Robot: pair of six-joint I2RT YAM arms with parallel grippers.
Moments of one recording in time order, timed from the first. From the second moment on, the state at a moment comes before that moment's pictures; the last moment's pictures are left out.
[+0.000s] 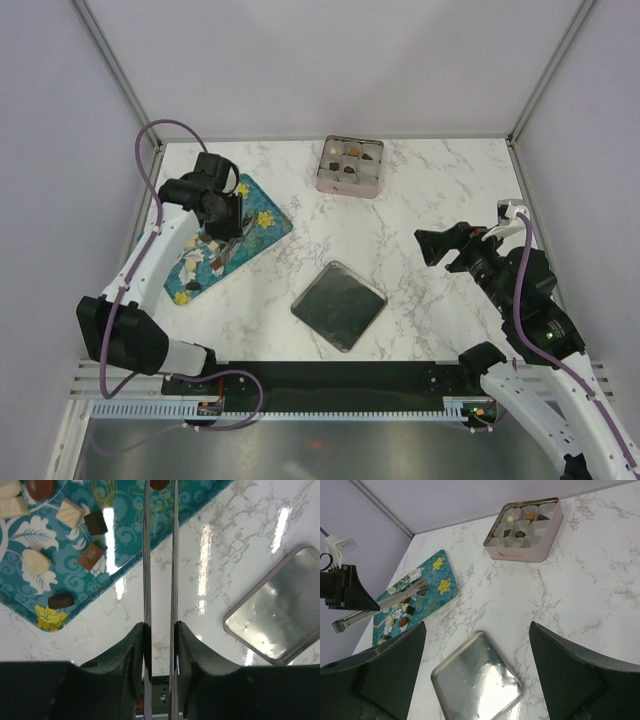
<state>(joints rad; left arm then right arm) -0.24 1.37 1.30 -1.07 -0.04 -0.24 0.44 0.50 0.81 -0.42 0.06 0.52</state>
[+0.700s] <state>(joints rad) -0.50 2.08 2.15 -0.92 0.14 -0.24 0.44 0.57 0.84 -0.42 0.09 0.49</state>
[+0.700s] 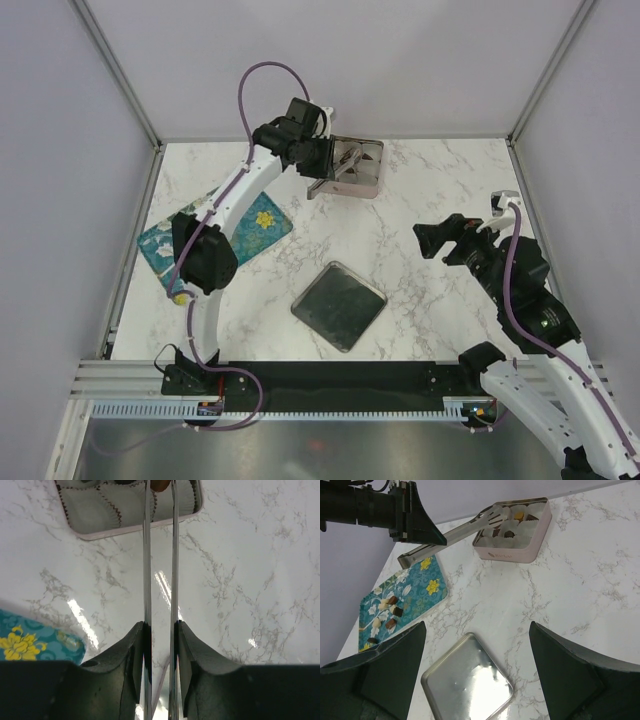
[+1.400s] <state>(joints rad) -0.54 2.28 2.16 -0.63 0.16 -0.20 0.44 0.60 0.86 -0.43 0.11 0.48</state>
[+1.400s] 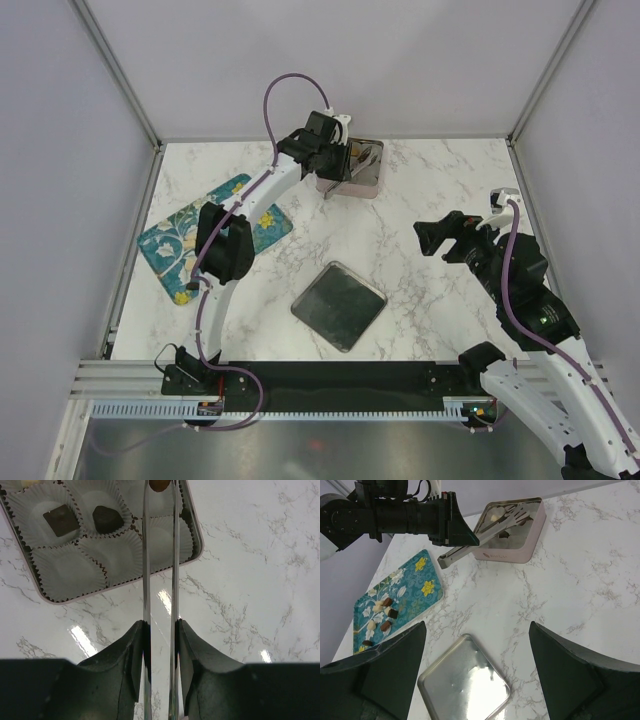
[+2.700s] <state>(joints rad) -0.54 2.16 2.08 -0.60 0.08 -0.15 0.44 0.59 0.86 -0.43 0.13 0.48</state>
